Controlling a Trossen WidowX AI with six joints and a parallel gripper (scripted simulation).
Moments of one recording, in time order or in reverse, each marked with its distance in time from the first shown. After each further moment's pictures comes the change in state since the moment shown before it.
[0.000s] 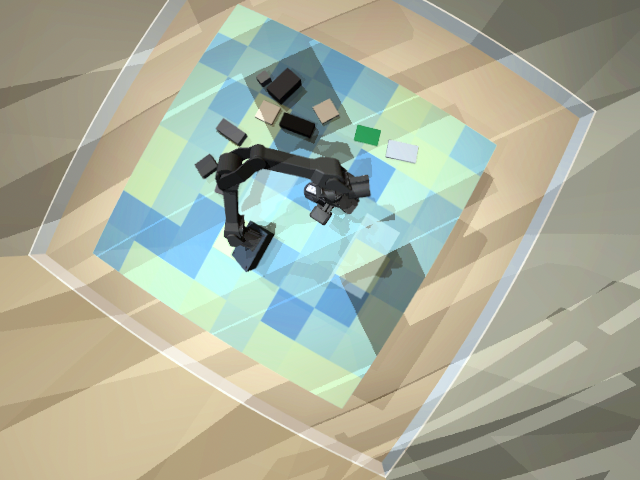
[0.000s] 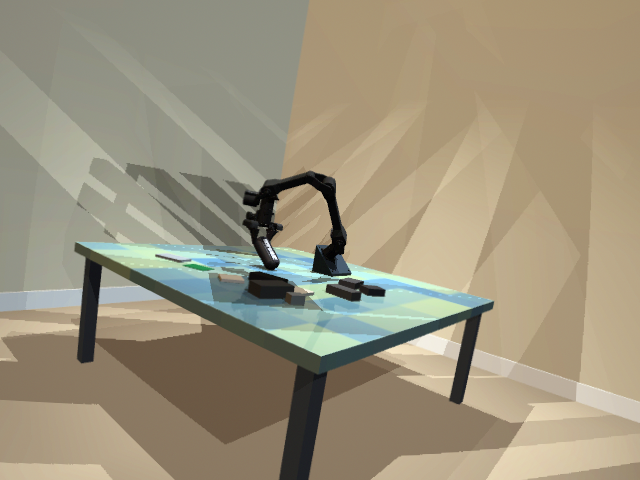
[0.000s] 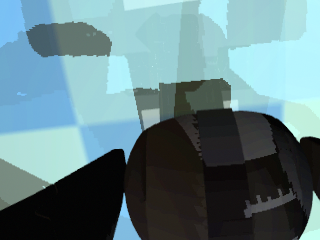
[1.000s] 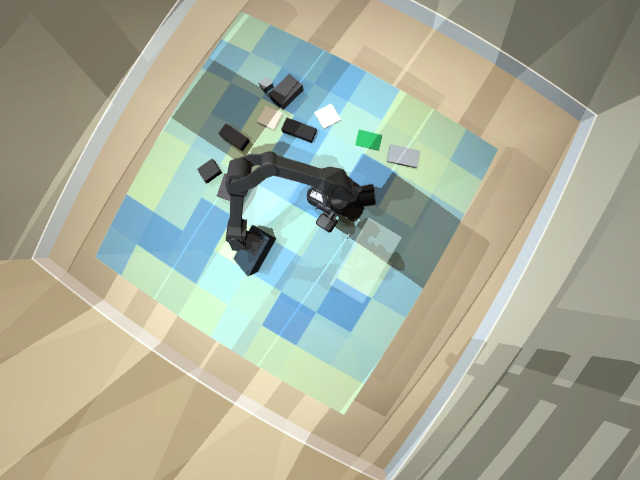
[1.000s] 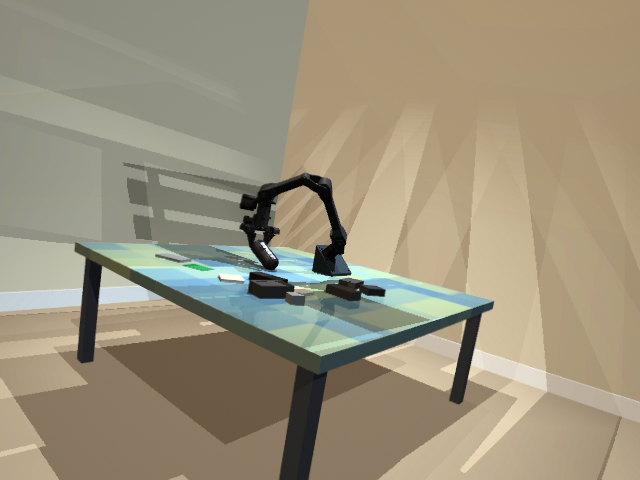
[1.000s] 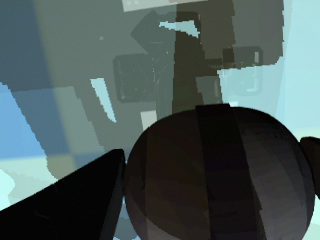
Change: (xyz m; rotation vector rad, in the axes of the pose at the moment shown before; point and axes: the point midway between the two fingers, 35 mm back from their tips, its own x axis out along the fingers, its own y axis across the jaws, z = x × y) arm 0.019 -0.001 0.016 -0.002 -0.001 -0.001
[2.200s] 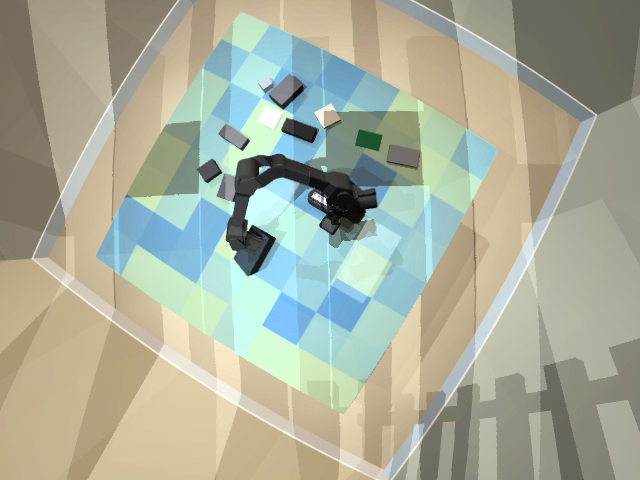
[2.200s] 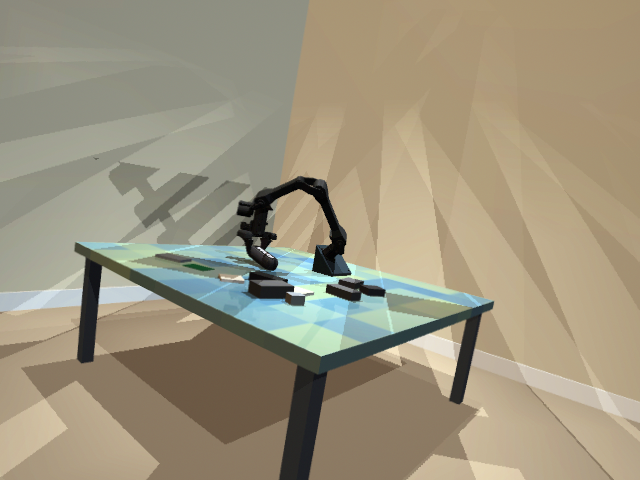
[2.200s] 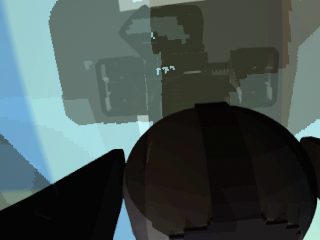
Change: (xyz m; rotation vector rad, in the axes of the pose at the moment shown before) arm 0.028 0.000 0.011 -0.009 0.003 -0.011
